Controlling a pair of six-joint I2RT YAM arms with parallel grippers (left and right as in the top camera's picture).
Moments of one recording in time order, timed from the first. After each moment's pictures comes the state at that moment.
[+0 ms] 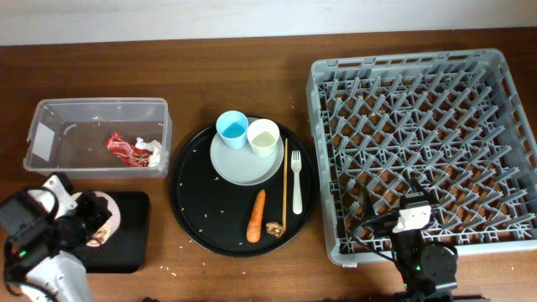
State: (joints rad) left arm 0.73 1.10 0.76 -0.72 0.47 -0.08; right arm 0.12 0.01 0.01 -0.08 0.01 -0.09
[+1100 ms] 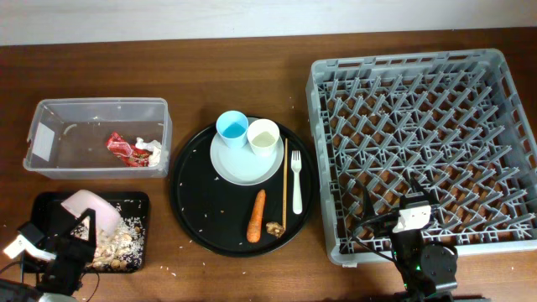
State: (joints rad) left arm 1.30 1.10 0.50 -0.61 1.39 0.22; right arm 0.12 0.01 0.01 -0.07 0.01 -0.09
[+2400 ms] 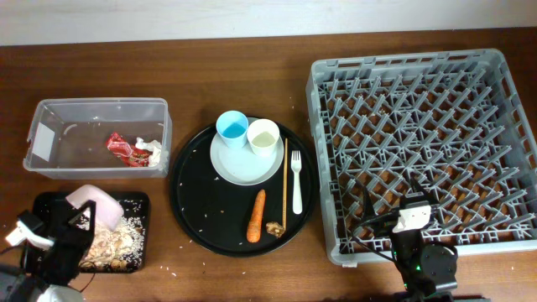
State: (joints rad) left arm 1.18 1.10 0.50 -0.40 1.30 -0.14; right arm 0.12 0.01 0.01 -0.08 0.01 -0.09
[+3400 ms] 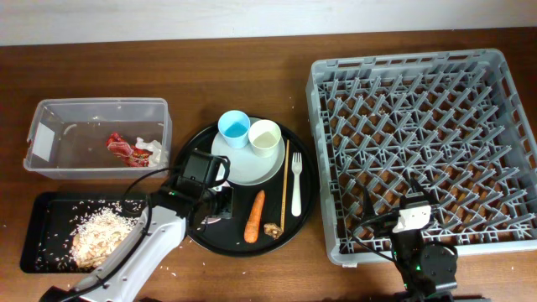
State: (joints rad) left arm -0.38 1.37 0.73 -0.54 0.09 -0.28; right arm 0.12 0.01 0.01 -0.08 0.01 -0.09
